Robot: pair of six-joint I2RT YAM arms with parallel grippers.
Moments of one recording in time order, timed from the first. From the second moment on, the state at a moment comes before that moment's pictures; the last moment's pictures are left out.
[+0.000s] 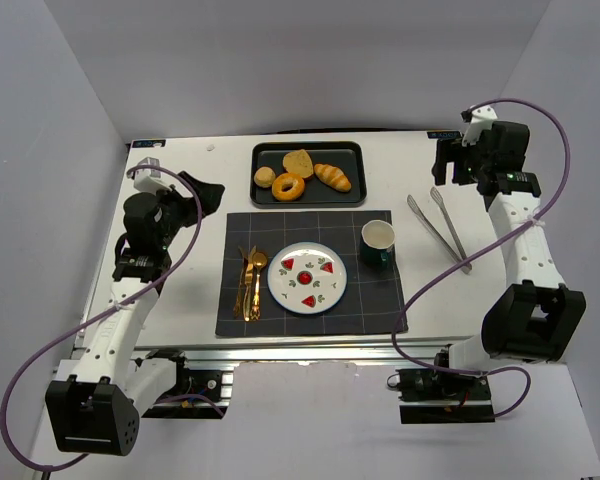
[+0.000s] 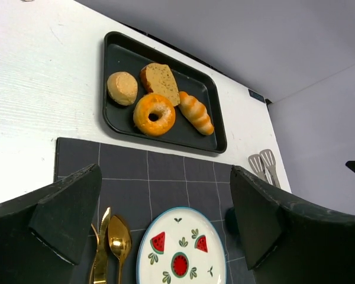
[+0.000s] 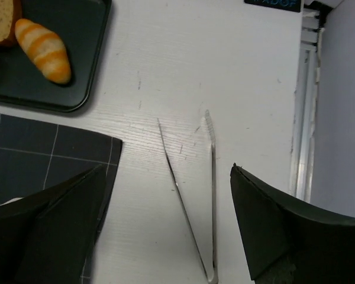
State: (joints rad) left arm -0.07 0.98 0.78 0.05 0.20 -0.63; right arm -0.08 1.46 1.40 -0.46 -0.23 -0.20
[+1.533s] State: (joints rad) left arm -0.07 0.96 0.66 0.06 0.25 -0.66; right arm -0.22 1.91 1.26 -0.60 -0.32 -0.82
